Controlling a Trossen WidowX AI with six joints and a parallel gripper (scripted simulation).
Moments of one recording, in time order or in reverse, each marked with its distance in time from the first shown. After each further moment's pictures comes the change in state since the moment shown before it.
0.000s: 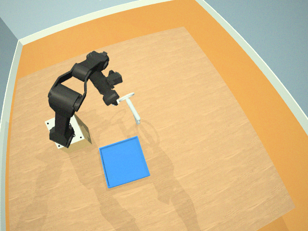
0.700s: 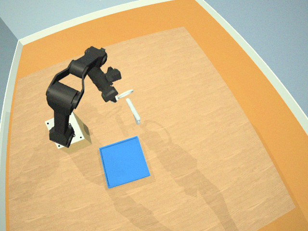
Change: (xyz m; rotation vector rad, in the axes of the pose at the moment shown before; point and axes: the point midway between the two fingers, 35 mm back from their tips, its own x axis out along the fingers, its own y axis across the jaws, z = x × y) arm -0.016 0.003 0.004 -0.002 0.001 0.001
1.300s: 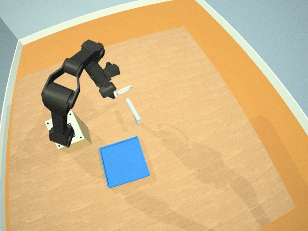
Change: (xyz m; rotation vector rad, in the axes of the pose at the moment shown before) arm -0.027 -0.009 0.004 0.000 0.000 0.001
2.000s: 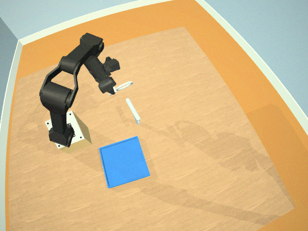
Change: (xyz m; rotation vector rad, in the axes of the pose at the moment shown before) arm -0.023 -0.007 0.010 0.011 -0.003 0.006
